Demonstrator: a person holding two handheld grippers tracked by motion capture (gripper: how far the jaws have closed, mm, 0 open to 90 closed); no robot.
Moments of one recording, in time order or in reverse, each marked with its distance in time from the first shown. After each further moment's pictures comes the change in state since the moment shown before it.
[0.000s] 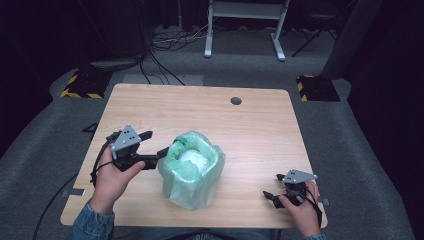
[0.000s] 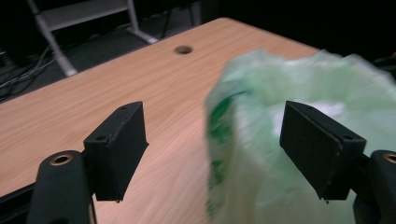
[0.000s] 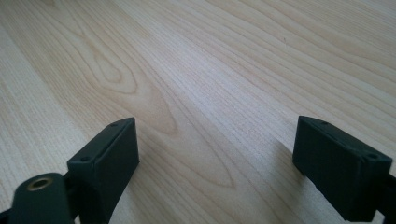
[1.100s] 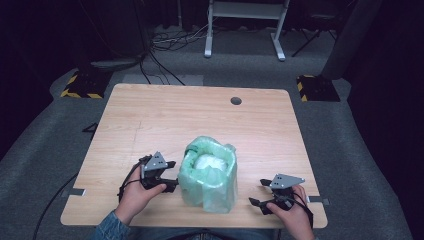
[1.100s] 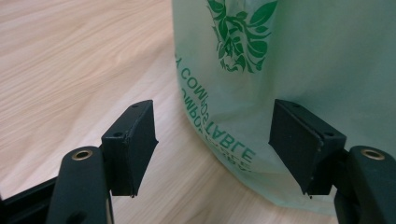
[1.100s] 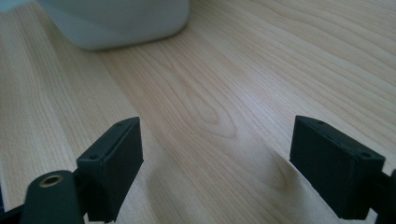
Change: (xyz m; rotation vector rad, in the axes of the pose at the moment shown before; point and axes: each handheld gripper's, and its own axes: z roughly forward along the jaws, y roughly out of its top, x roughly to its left) left arm -0.041 -0.073 0.075 0.174 -0.219 0.004; right arm 0.038 0.016 0.013 -0.048 0.142 -0.028
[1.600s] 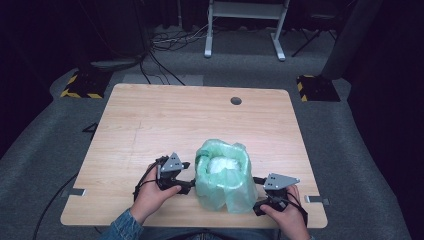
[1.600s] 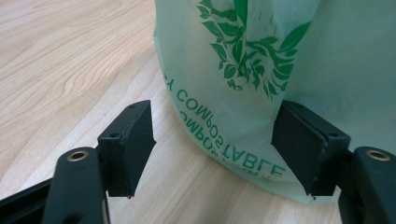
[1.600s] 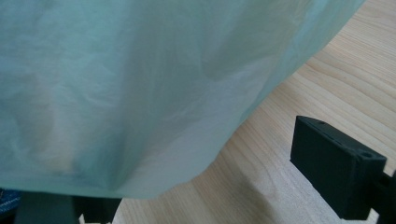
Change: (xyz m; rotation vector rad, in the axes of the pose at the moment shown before) left arm -0.019 0.014 0.023 0.000 -0.035 0.035; right arm 0.019 0.022 0.004 -0.073 0.052 -0.068
